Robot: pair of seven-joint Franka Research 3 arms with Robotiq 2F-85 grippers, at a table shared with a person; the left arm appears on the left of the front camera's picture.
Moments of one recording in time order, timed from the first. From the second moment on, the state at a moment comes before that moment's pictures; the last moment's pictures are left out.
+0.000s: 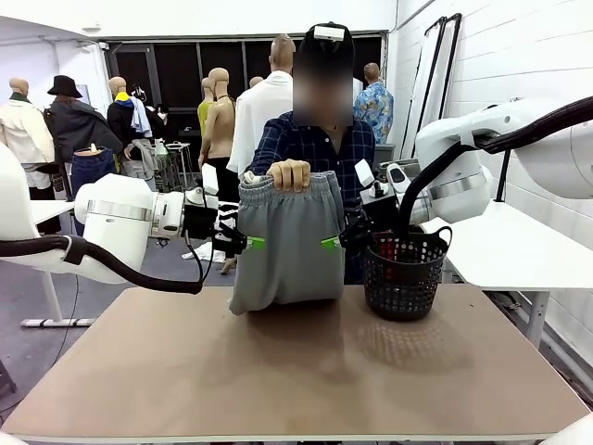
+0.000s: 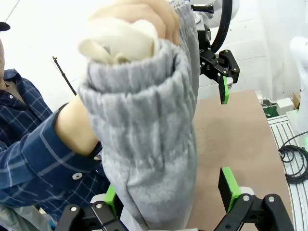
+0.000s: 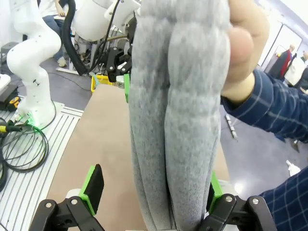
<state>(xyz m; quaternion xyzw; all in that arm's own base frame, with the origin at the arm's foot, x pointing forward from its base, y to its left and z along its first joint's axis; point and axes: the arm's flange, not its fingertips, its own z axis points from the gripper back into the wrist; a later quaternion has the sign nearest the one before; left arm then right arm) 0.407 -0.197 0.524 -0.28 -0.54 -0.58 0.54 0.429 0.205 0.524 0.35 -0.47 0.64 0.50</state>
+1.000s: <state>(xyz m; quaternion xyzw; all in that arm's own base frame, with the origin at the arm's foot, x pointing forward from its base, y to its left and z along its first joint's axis) 0.401 -0.204 0.545 -0.34 -0.56 -0.54 0.53 0.428 0.221 0.546 0.39 -0.50 0.62 0.46</state>
